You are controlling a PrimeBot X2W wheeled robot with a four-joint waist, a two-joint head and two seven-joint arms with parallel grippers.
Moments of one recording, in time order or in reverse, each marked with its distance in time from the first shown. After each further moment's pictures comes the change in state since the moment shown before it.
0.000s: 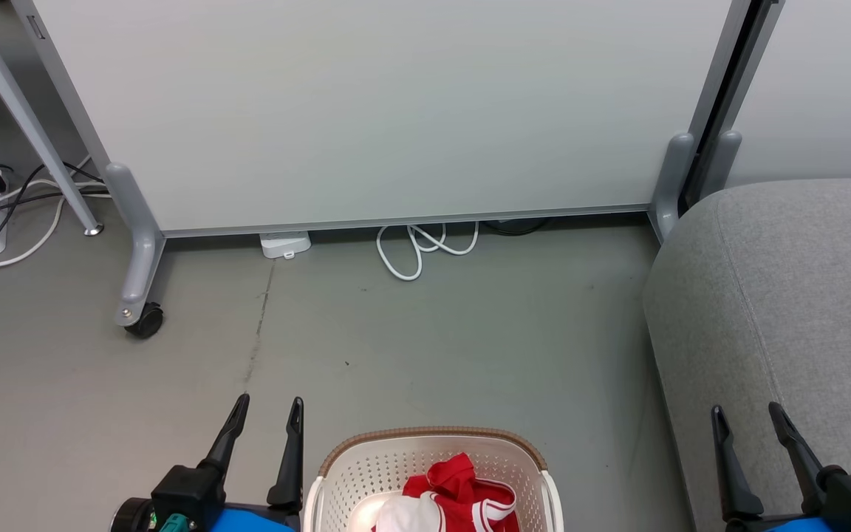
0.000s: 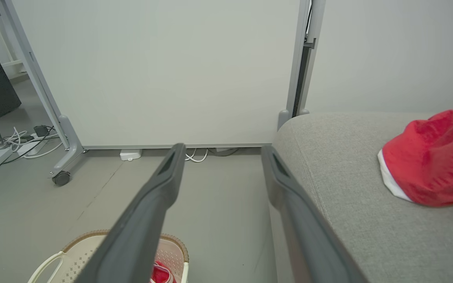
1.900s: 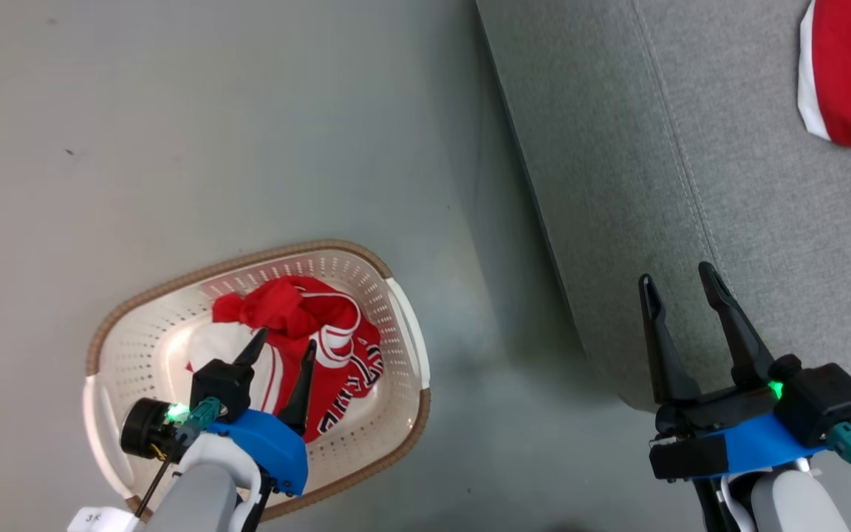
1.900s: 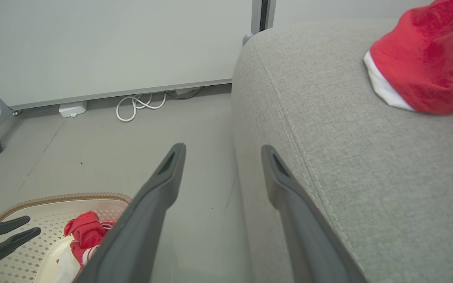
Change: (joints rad) left arm -0.380 0.067 -0.199 0.447 -0.050 0.000 0.000; right arm -0.247 0.000 0.174 -0.053 0.065 0.000 -0.055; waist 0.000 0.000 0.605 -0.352
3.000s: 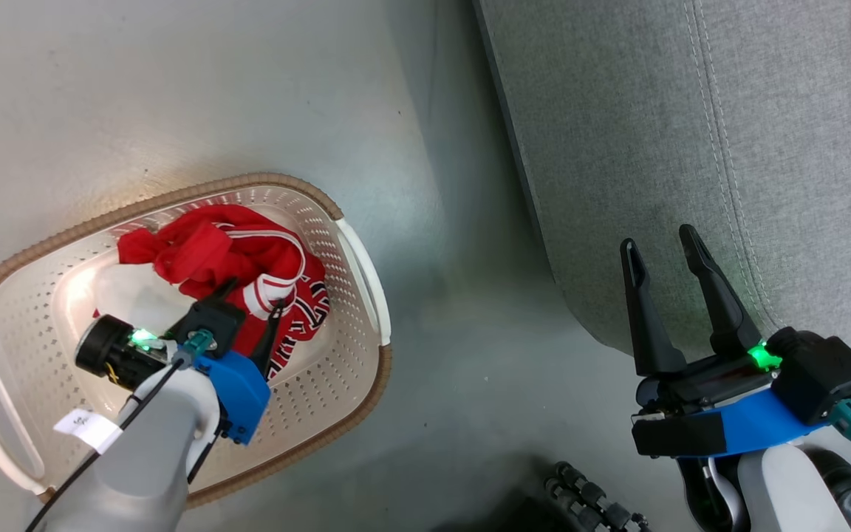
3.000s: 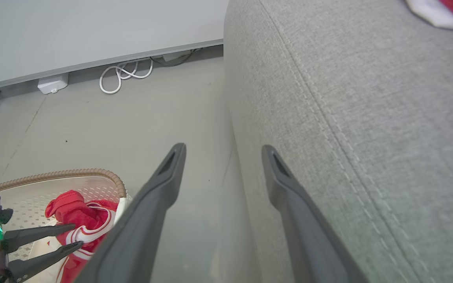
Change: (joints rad) left arm -0.270 0.125 -0.297 0.225 -0.022 0.000 0.000; right arm -0.068 0.000 0.061 -0.025 0.090 0.000 -0.013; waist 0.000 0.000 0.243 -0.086
